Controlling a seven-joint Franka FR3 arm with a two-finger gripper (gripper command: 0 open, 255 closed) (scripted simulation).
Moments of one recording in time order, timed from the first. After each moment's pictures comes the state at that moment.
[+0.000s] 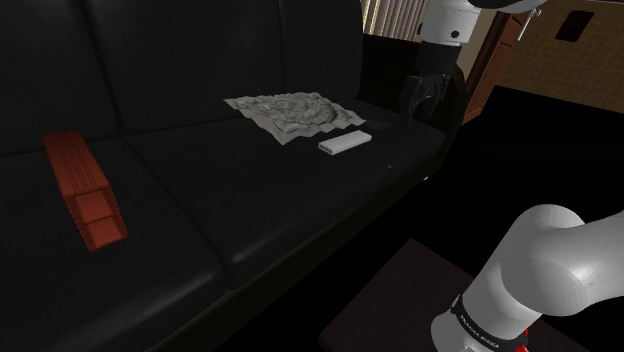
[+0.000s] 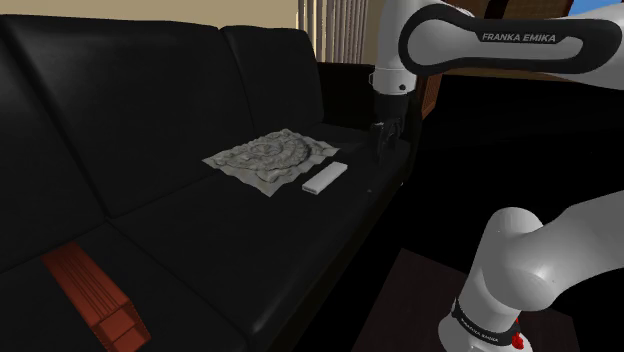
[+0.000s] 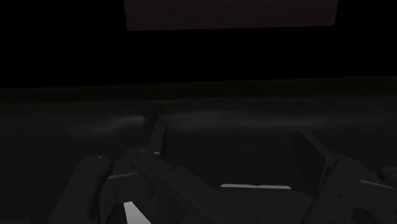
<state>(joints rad) -0.01 -0.74 -0.06 -2.27 -0.09 1.53 0.03</state>
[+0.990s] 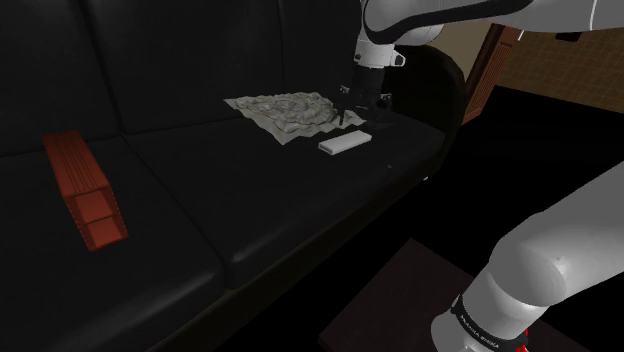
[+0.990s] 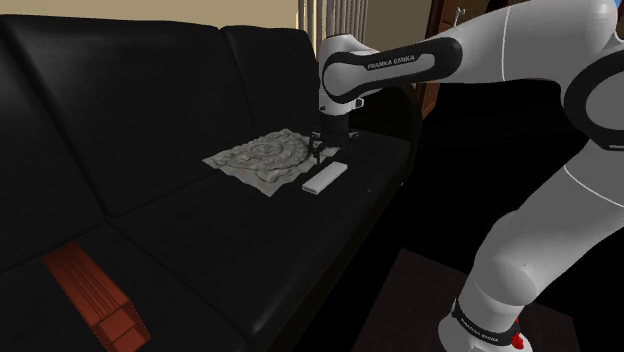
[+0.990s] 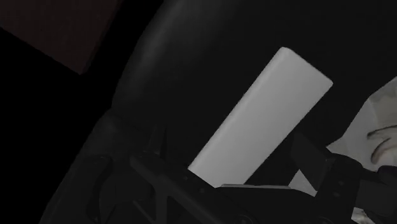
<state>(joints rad) -0.22 -0.29 0.10 -2.09 0.01 1.80 0.91</state>
